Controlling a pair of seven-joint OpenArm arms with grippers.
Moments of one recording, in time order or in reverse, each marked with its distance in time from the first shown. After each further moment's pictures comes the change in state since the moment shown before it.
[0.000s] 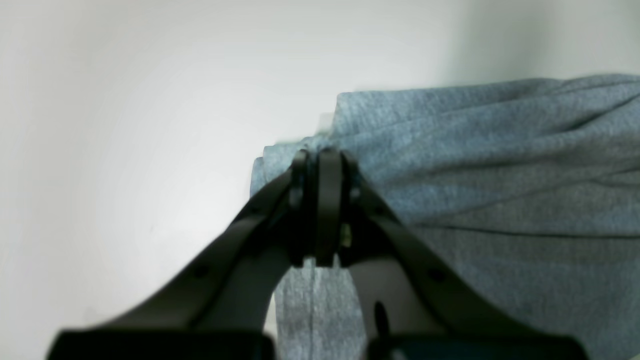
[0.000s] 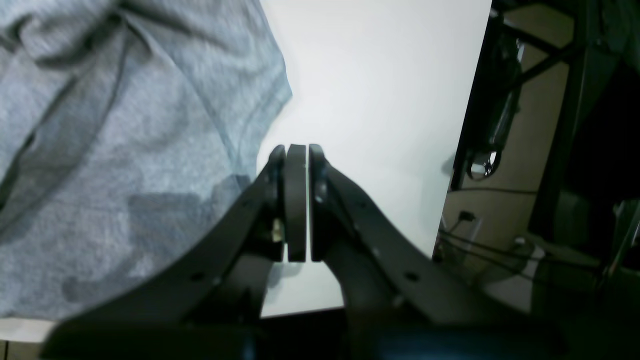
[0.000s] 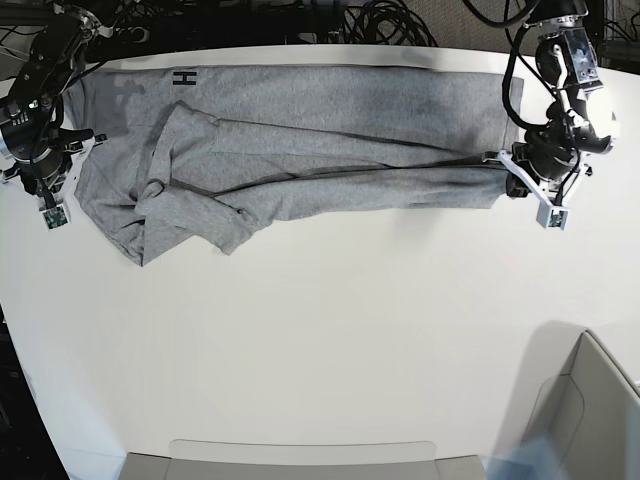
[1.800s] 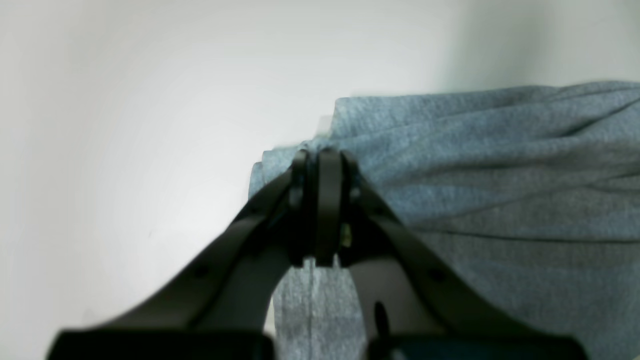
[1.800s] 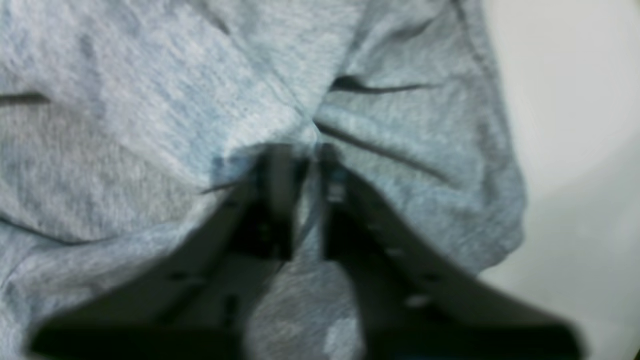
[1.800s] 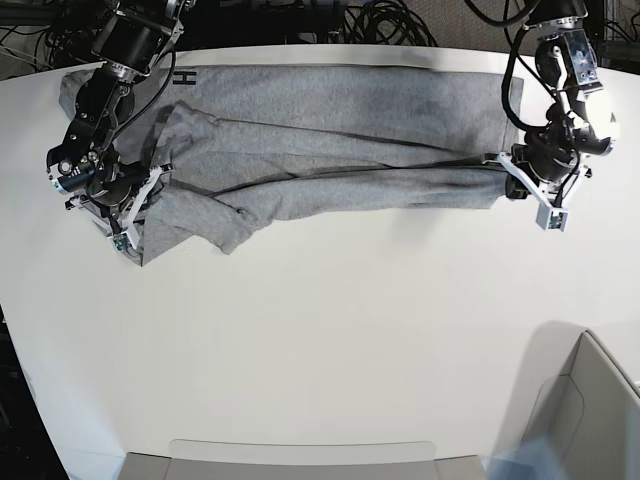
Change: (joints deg) left arm -0.4 0.2 0.0 -0.2 0.0 0.0 0.0; right arm 9.3 -9.0 -3.3 -25.6 -5.2 0.0 12.3
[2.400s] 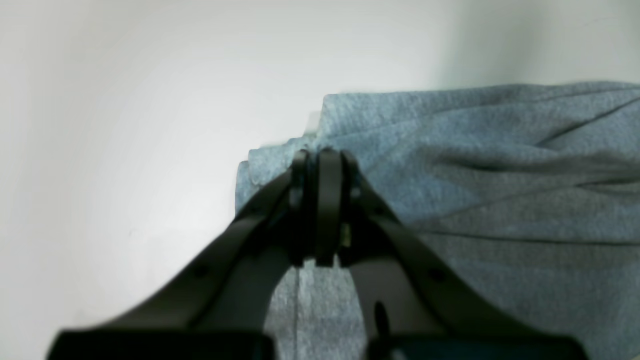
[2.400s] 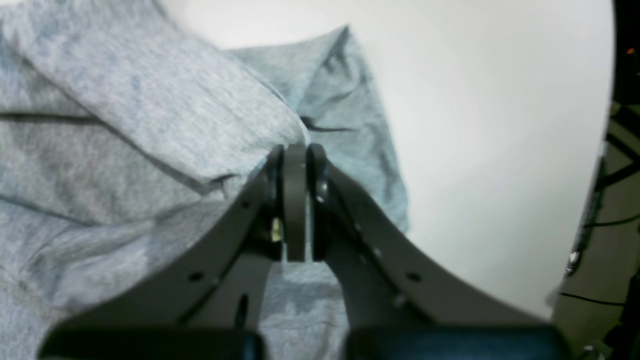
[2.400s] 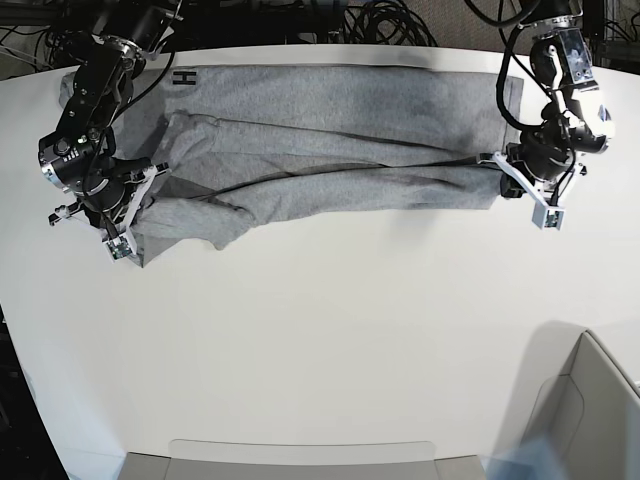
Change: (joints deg) left arm 0.0 1.4 0.0 0.0 0.0 0.2 0.0; right arm -3.9 0.3 -3.9 18.0 0.0 0.0 -3.3
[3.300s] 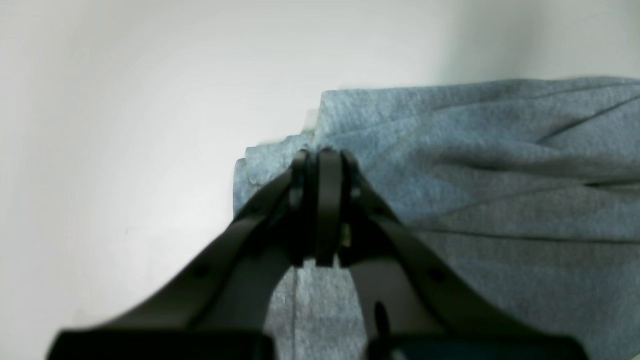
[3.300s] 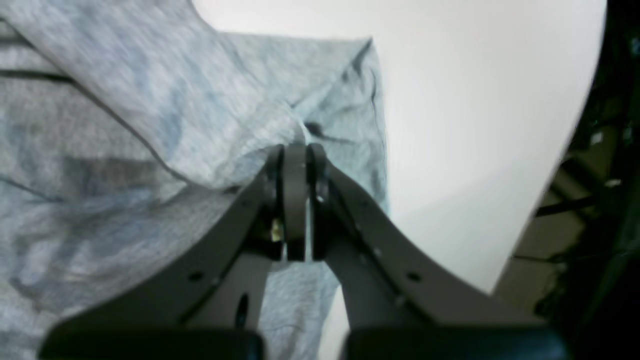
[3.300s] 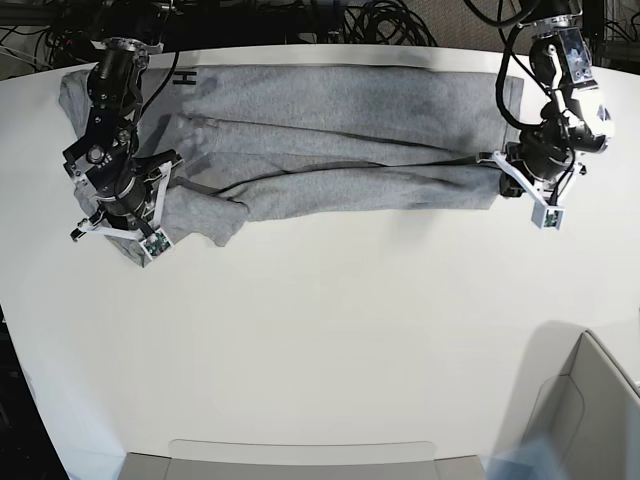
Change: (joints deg) left arm 0.1 0.0 0.0 0.0 0.0 0.0 0.0; right arm -1.0 3.1 -11.5 -0.3 -10.5 0.0 4.2
